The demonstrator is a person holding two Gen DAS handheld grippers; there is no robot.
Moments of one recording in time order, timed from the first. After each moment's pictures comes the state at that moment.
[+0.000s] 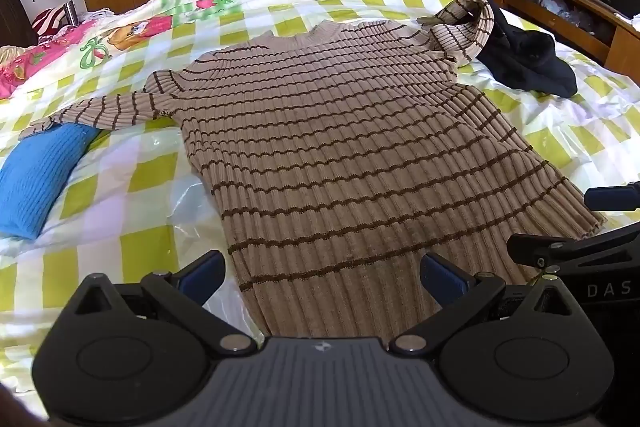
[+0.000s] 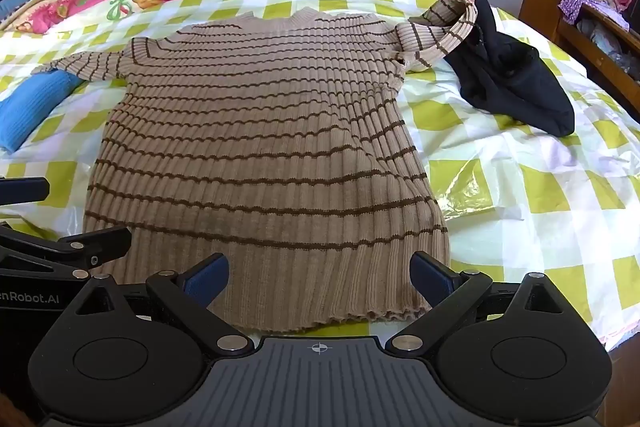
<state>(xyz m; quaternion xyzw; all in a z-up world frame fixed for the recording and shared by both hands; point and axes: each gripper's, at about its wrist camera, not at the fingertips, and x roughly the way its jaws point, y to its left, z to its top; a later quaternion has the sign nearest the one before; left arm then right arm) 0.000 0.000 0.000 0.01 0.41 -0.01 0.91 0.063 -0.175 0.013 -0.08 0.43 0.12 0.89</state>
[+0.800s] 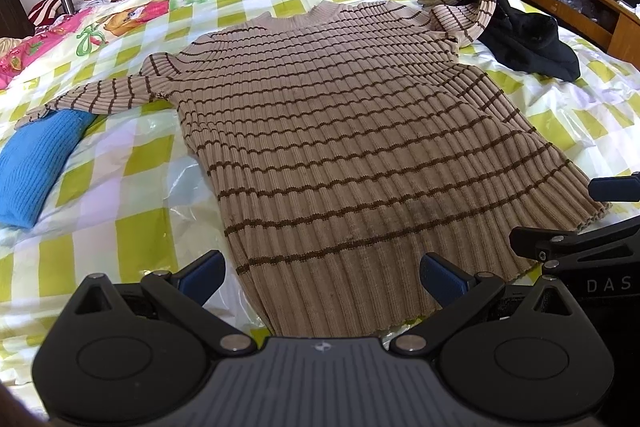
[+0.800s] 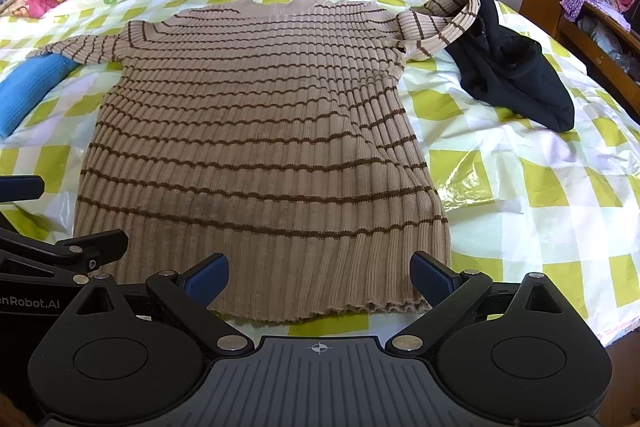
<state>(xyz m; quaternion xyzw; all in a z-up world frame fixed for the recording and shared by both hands) 0.002 -0.001 -0.008 0.01 0.44 -0.01 0.90 0.064 -0.173 0.007 -0.09 0.44 0.11 0.88</state>
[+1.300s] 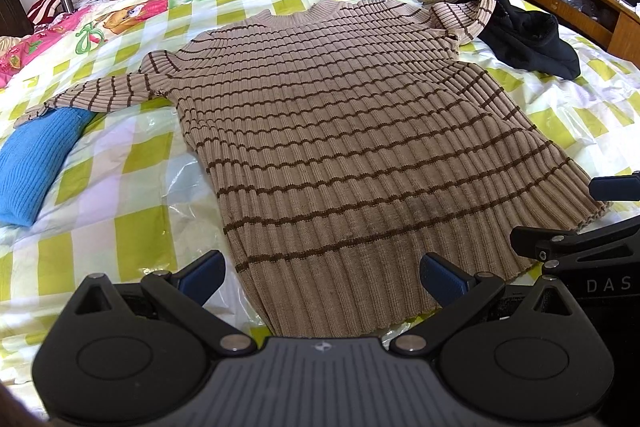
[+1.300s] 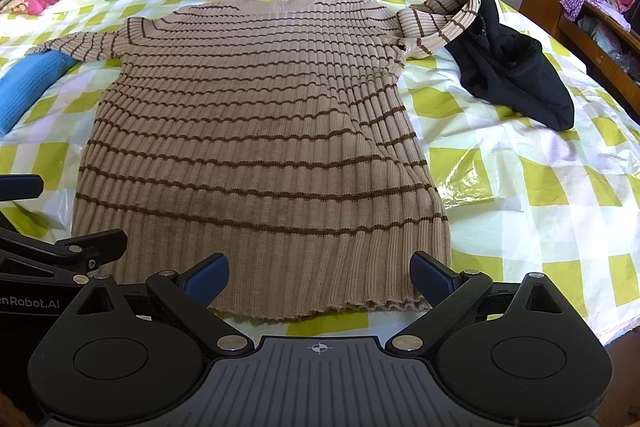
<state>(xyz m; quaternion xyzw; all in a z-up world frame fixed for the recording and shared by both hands) 0.003 -0.002 -0.009 0.01 0.44 -0.01 0.90 0.065 -0.173 0.006 -0.09 0.45 0.11 0.88</state>
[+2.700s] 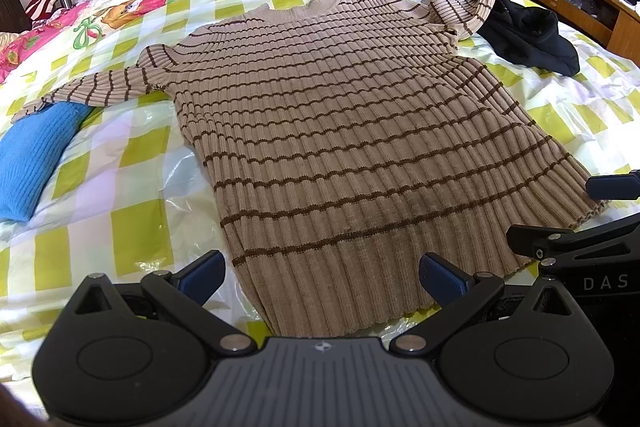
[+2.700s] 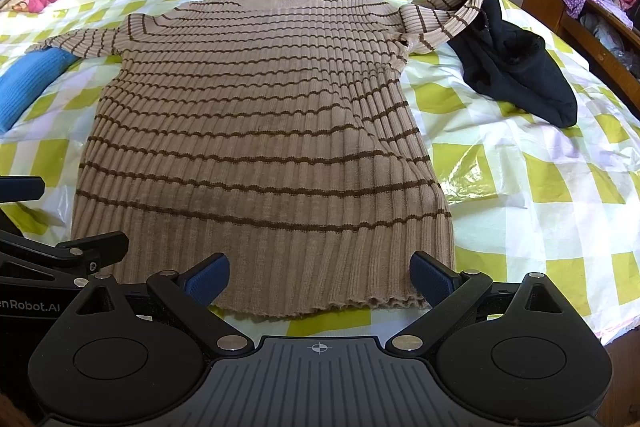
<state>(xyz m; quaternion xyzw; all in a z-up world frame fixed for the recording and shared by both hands) -0.001 -0.003 -0.015 0.01 0.44 -0.01 0.90 0.064 -0.172 0.003 -0.09 0.45 0.11 0.88</state>
